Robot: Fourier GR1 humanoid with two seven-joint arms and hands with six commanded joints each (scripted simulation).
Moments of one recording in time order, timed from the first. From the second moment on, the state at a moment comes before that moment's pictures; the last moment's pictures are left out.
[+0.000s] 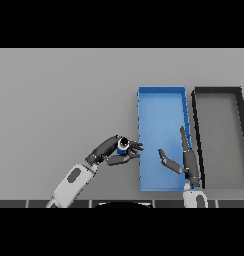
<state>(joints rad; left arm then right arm) -0.24 0.10 -0.55 -1.58 0.05 -0.18 -0.08 0.26 -0.08 0.14 -1.79 0.28 -0.06 -0.10</state>
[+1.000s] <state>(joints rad) -0.23 0.06 -0.50 -1.59 -0.03 -0.26 -0.06 0.12 -0.24 0.27 -2.15 0.12 0.23 0.19</state>
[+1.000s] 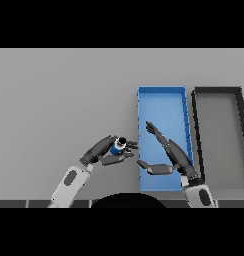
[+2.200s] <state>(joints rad) -0.21 -0.02 -0.43 -1.56 -0.05 -0.37 -0.05 -0.37 -0.07 0.41 -1.94 -0.01 0.39 0.44</state>
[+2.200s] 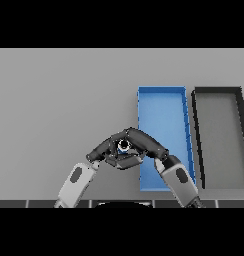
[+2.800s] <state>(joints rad) -0.19 -0.04 -0.42 -1.57 -0.09 -0.39 -0.10 -0.28 0.02 0.42 -1.96 0.00 0.39 0.39</state>
